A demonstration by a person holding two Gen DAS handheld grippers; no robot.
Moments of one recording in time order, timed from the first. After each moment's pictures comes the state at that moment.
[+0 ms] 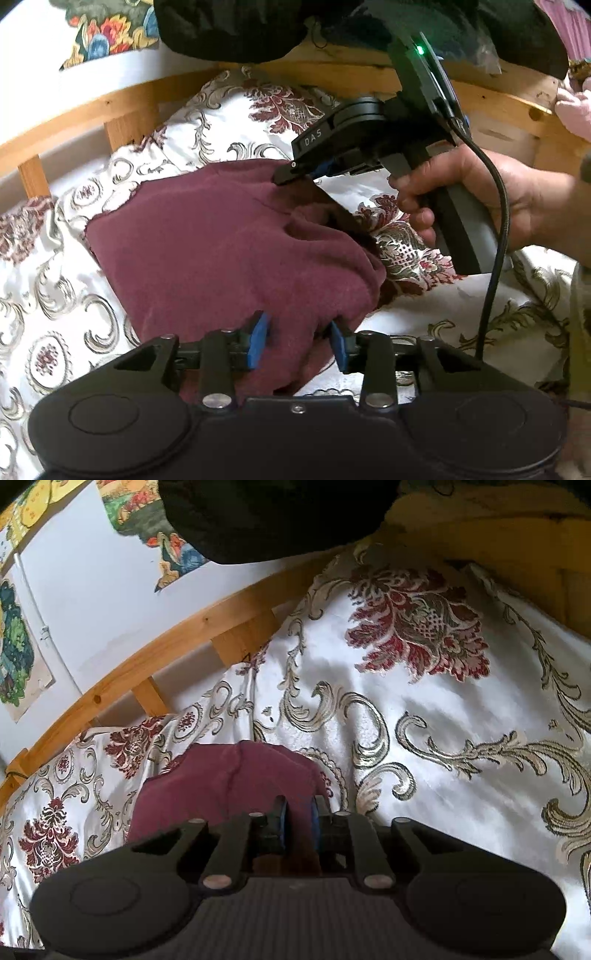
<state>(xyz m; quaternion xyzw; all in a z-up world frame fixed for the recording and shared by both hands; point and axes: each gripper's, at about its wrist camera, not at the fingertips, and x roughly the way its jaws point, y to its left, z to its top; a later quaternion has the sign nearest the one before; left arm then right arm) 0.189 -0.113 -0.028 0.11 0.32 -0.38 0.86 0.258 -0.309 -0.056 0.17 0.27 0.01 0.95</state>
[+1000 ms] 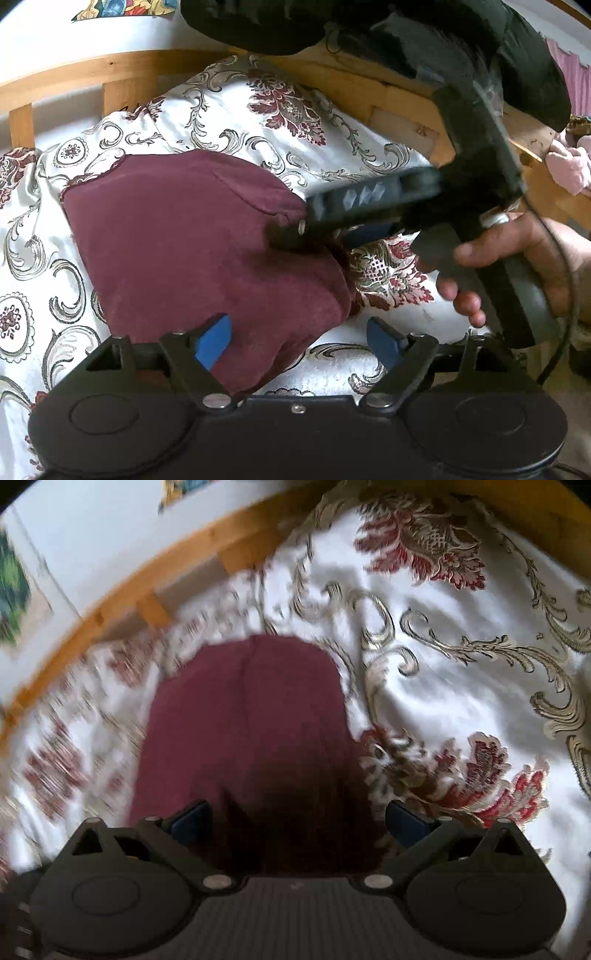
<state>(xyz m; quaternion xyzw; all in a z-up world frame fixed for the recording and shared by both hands) 0.199 -0.102 -0.024 0.02 0.36 -0.41 0.84 0.224 -0.277 -0.065 0.13 0.41 0.02 0.90</state>
